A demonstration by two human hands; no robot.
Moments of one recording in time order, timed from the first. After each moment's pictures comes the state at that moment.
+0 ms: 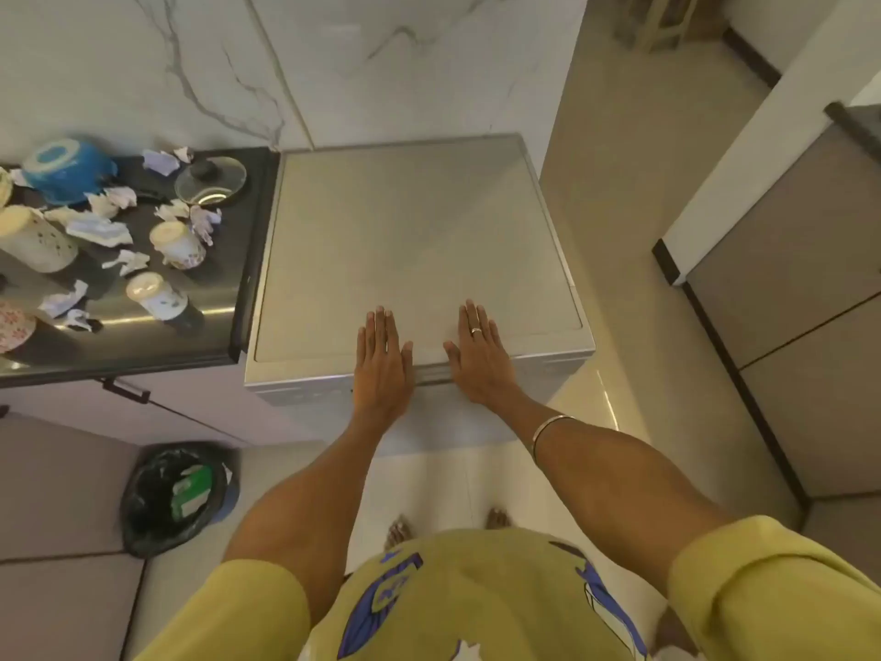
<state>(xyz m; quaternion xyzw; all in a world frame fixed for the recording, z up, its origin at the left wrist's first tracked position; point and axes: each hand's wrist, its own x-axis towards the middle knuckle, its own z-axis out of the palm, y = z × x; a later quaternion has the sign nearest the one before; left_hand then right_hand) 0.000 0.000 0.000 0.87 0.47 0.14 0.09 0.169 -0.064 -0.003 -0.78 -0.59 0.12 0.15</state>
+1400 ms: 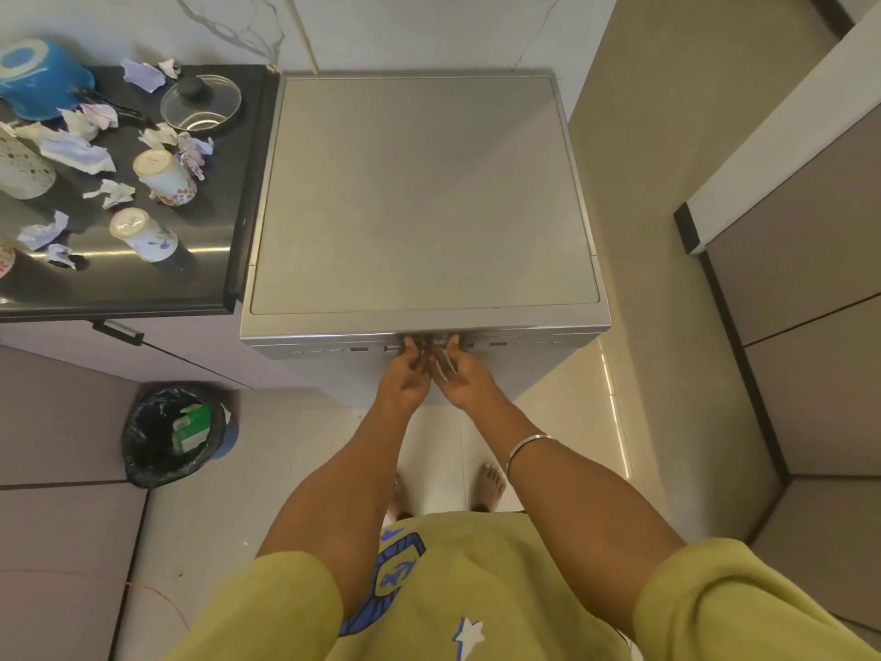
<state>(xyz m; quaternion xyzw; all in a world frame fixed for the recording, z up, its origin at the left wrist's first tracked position) 0.023 -0.034 -0.018 0.03 0.52 0.32 0.79 0.113 -0.073 -0.029 -0.47 0.19 0.62 0.60</state>
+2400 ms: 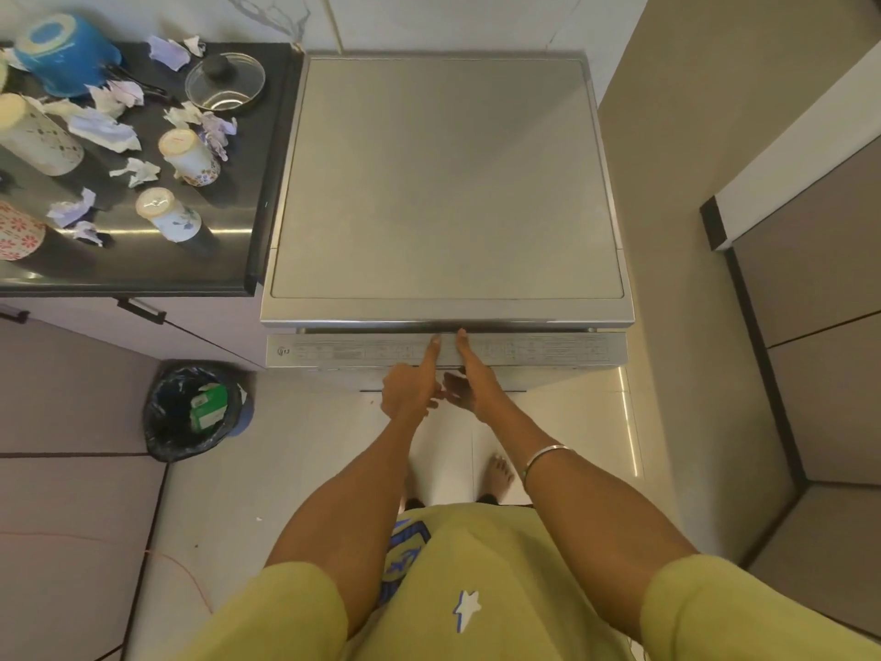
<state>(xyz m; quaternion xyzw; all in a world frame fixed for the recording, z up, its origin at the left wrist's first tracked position) -0.002 -0.062 -0.034 0.43 0.73 0.12 0.51 0.101 -0.096 -0.033 -0.65 0.03 0.62 0.43</state>
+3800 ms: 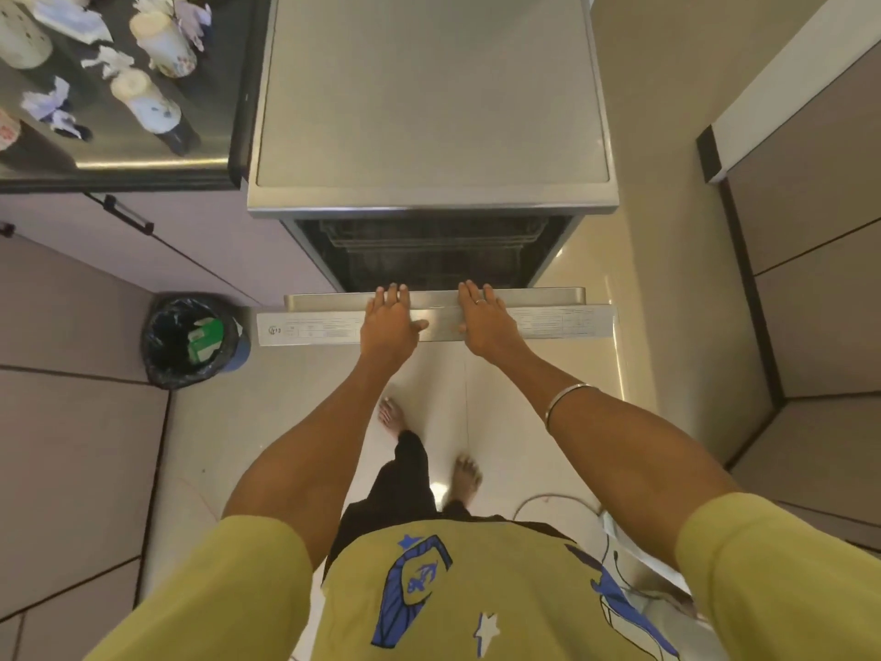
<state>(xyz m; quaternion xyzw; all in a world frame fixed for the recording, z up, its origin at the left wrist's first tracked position) -0.066 -0.135 -0.052 0.82 0.53 -0.11 0.19 0.092 -0.204 -0.047 -0.78 -0.58 0.25 -0.03</state>
